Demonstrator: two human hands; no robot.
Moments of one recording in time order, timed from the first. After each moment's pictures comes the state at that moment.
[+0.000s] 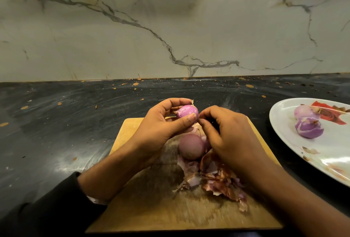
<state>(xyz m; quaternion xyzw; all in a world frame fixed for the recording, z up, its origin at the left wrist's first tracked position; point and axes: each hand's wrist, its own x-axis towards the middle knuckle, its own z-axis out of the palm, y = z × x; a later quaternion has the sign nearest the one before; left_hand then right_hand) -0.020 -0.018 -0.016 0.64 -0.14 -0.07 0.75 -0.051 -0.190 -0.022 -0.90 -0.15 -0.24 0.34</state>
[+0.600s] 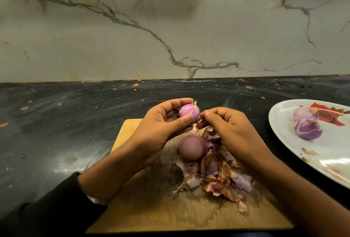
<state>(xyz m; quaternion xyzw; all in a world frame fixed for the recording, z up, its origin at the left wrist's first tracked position) -0.018 -0.018 -0.016 0.61 -0.15 -0.10 0.77 -0.047 -0.194 -0.015 -0.80 -0.04 -0.09 0.59</state>
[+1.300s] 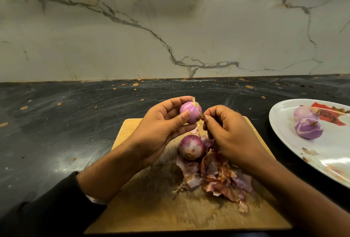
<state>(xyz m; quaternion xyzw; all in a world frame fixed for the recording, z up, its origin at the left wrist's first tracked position) -0.017 -0.018 -0.015 0.58 -0.15 -0.11 0.79 -0.048 -0.194 -0.018 -0.86 -0.08 -0.13 0.48</state>
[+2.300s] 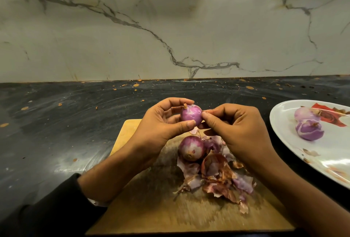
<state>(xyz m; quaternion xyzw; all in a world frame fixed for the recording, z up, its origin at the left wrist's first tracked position) -0.020 -0.015 -0.015 0.63 -0.19 -0.06 0.75 -0.052 -0.197 -0.014 -0.77 -0.10 -0.18 0.61</state>
